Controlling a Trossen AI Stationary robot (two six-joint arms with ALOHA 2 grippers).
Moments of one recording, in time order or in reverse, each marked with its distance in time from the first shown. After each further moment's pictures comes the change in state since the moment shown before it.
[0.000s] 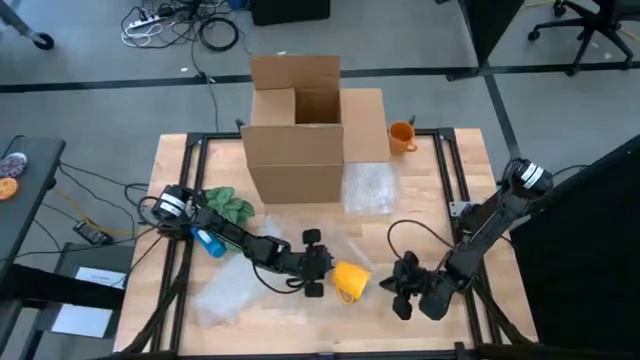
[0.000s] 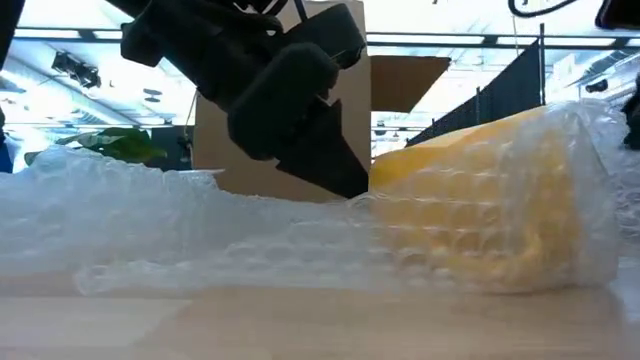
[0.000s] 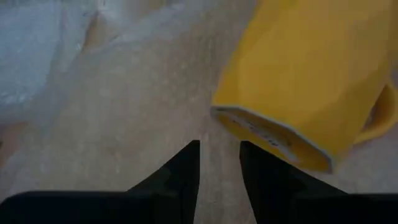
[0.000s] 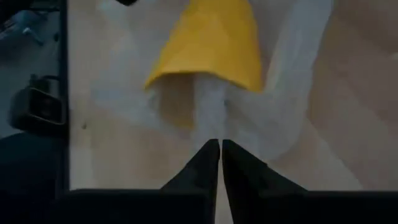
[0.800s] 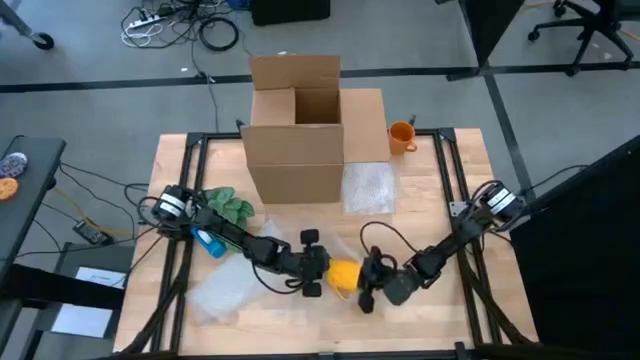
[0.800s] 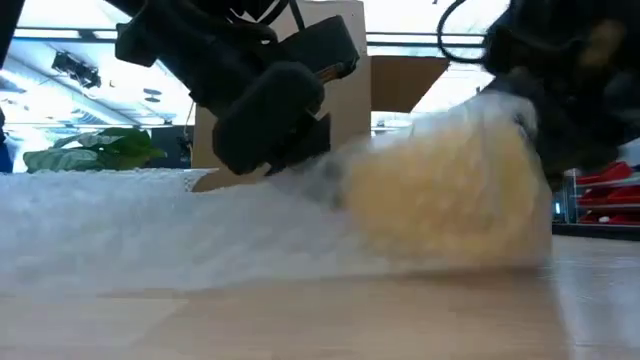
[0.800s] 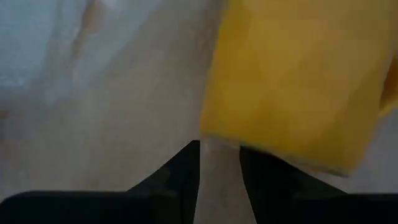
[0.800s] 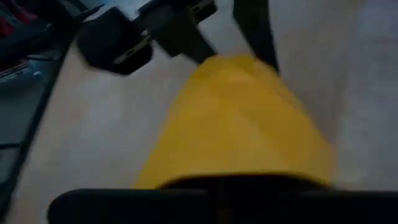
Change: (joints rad) left arm -0.004 0.000 -0.001 -0.062 -0.005 -0.004; right arm -0.182 0.278 -0.002 0.616 0.047 -0.386
